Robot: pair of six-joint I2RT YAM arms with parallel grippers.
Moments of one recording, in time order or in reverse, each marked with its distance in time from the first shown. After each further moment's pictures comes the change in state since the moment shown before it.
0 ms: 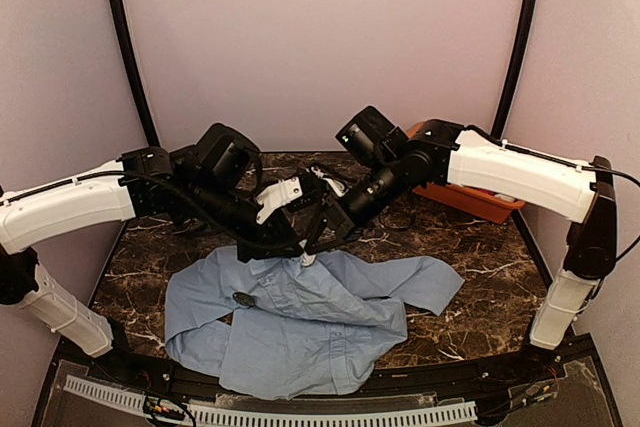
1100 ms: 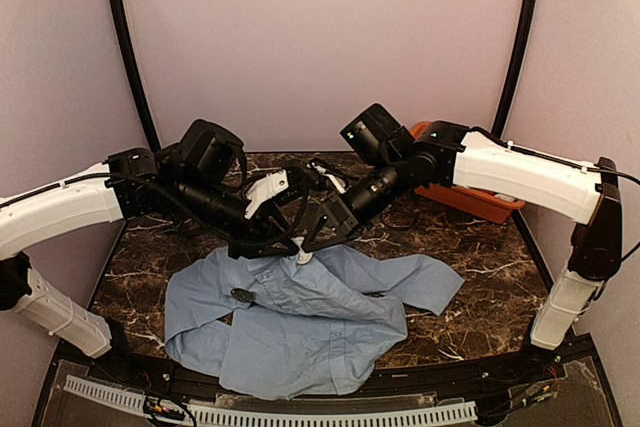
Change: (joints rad) left arm 0.041 -0.064 -0.047 0.050 0.106 0.007; right arm -0.006 -0.028 -0.036 0.068 -0.073 -0.008
